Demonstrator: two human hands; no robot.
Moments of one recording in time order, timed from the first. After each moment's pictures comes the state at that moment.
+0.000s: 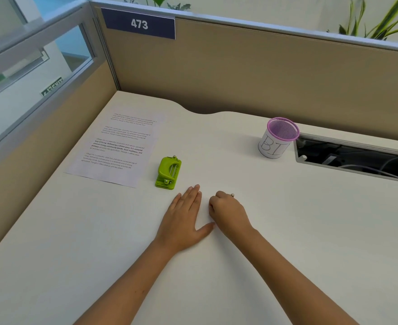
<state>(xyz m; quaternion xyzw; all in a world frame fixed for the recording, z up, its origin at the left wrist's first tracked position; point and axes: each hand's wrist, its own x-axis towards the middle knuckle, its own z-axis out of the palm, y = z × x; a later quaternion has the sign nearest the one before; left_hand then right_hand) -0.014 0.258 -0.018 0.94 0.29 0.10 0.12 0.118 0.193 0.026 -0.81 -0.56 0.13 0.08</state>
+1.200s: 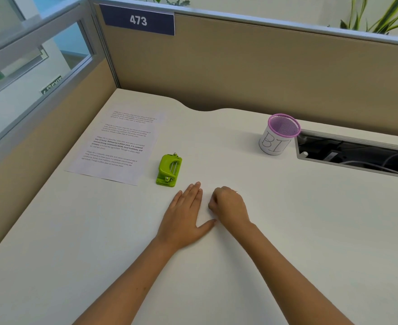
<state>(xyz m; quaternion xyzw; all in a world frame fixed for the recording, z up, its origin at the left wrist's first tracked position) -0.015 0.258 -0.018 0.94 0.29 0.09 0.11 0.120 0.206 0.020 -0.85 -0.48 0.17 0.13</state>
